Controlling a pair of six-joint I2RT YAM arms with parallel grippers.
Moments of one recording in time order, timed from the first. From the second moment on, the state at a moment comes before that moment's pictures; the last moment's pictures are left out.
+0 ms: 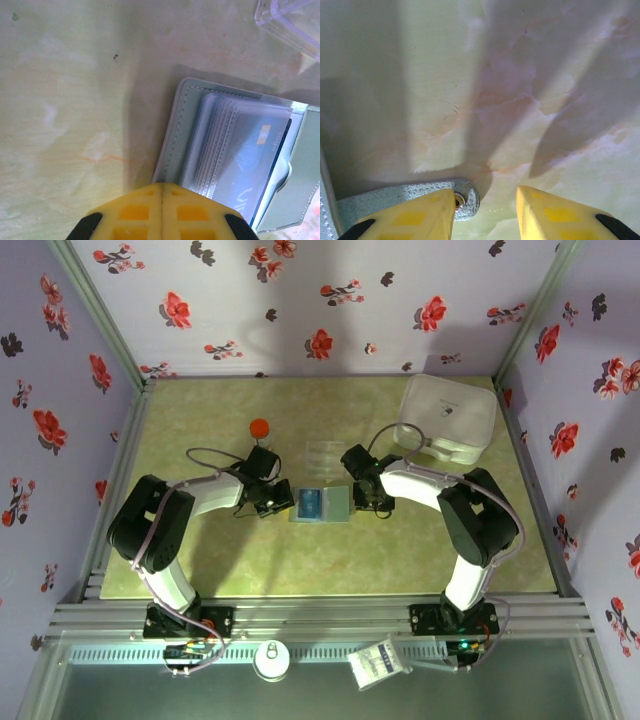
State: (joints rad) left arm -0.55 1.72 0.88 -0.27 0.31 -0.80; right arm 0.64 1.77 1.07 -0.67 0.17 0.68
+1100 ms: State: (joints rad) left arm -0.58 1.67 0.93 -0.32 0.34 -0.82; right arm 0.65 1.72 1.11 -0.40 -0.26 0.78
